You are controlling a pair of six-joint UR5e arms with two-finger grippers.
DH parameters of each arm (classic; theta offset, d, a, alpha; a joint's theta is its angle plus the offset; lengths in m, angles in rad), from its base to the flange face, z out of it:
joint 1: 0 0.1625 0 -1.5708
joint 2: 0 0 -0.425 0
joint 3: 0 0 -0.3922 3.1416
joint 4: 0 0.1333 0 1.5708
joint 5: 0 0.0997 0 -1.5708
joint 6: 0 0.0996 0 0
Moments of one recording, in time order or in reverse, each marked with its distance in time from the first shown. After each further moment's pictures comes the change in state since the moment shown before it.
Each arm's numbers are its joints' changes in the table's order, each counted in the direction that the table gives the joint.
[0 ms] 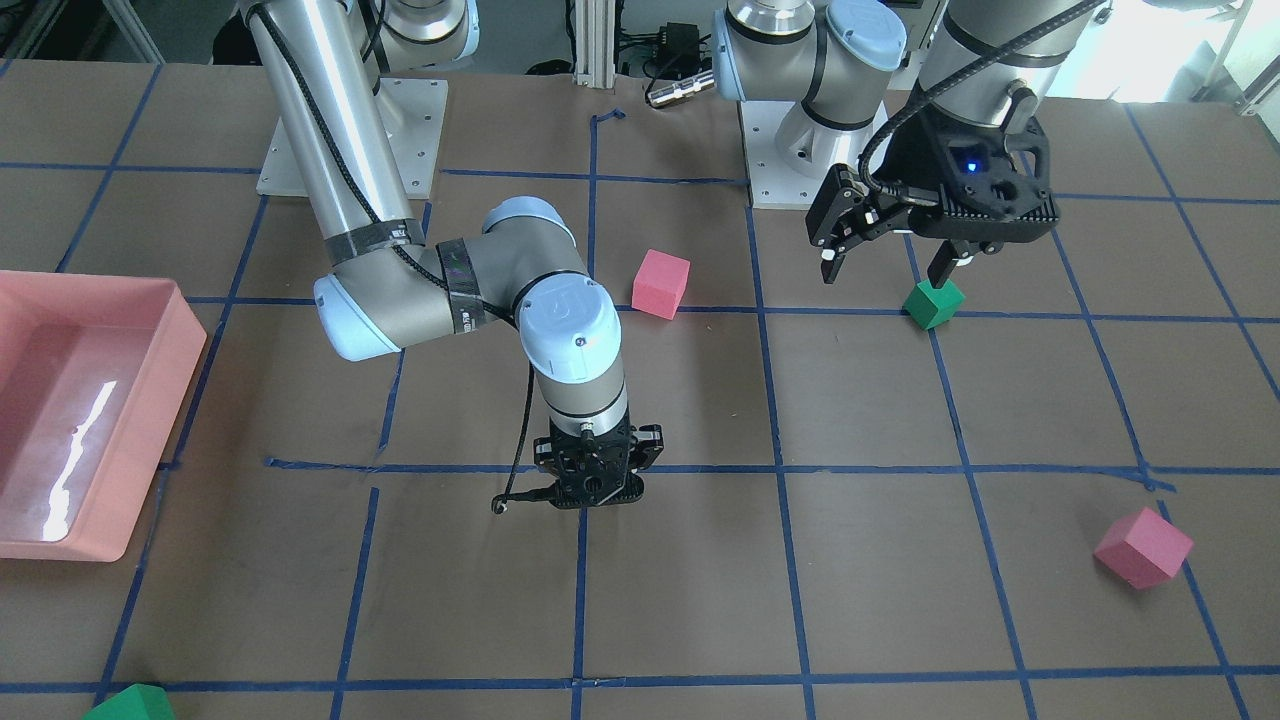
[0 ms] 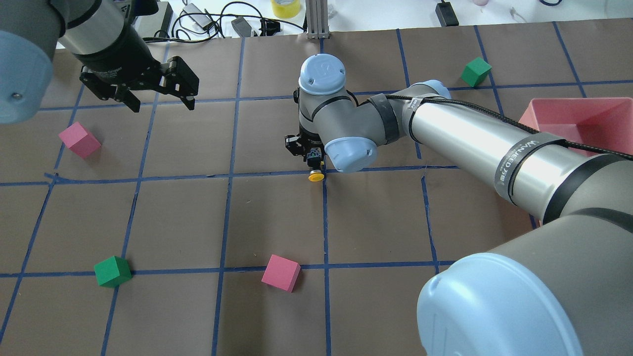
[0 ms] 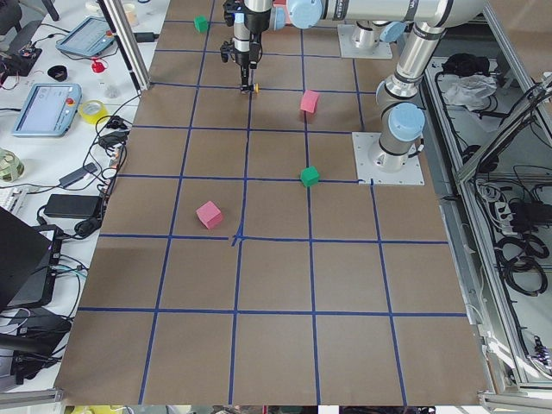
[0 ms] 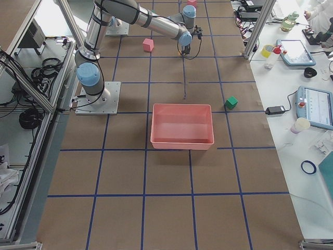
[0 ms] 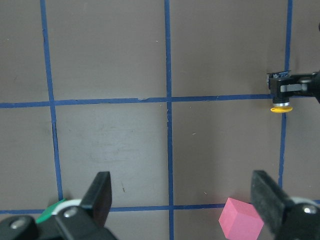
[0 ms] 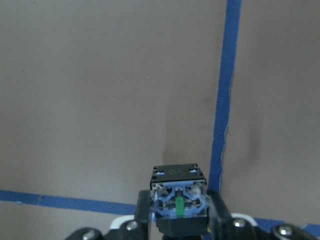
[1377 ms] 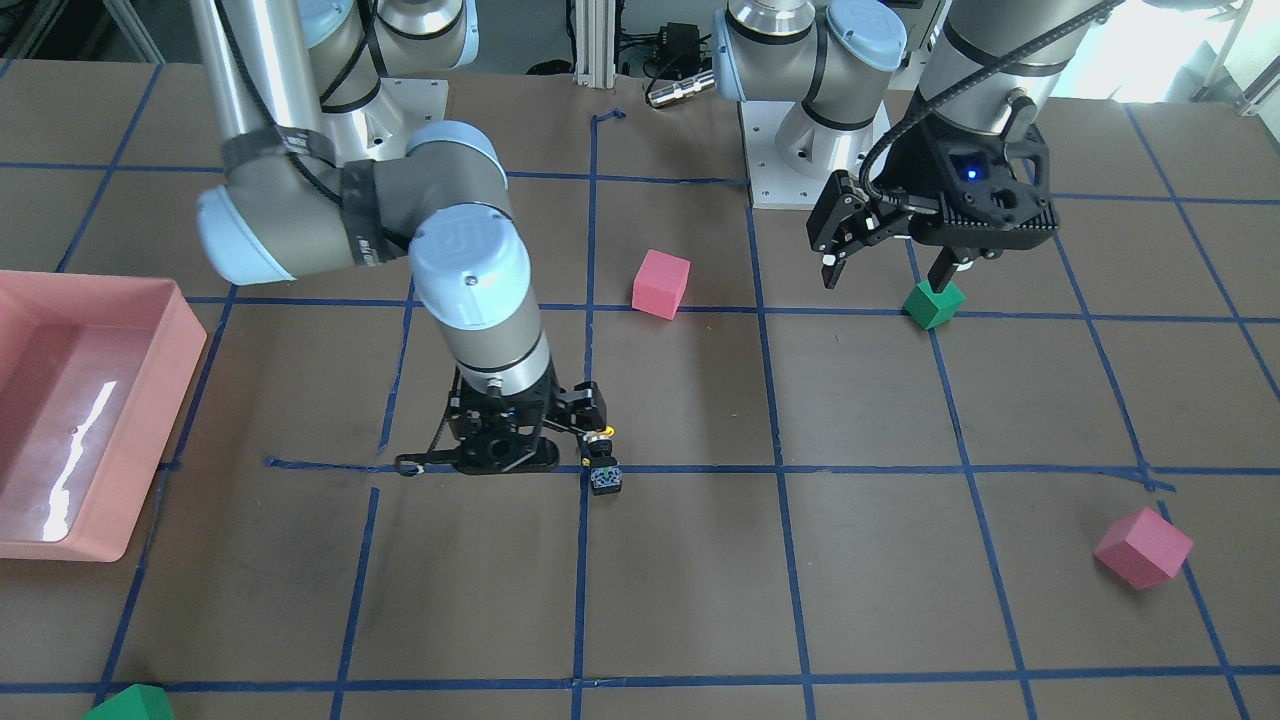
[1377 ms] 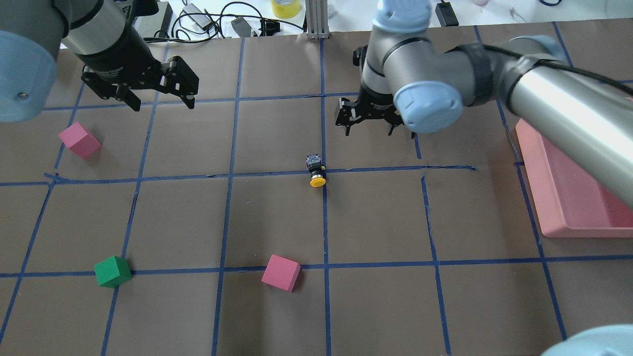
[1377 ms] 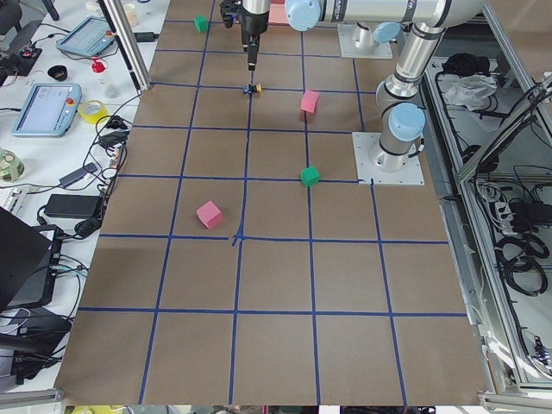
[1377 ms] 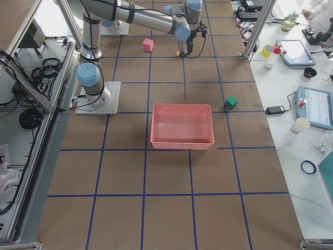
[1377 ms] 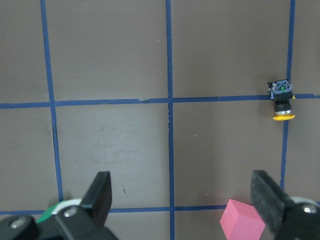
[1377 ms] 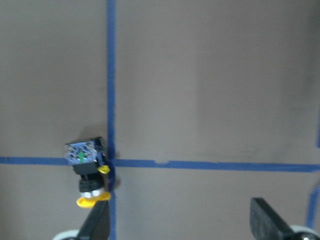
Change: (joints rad) left arm 0.006 0.014 0.004 0.029 0.001 0.001; right arm -0.247 0.293 -0.020 0.360 -0.008 -0.189
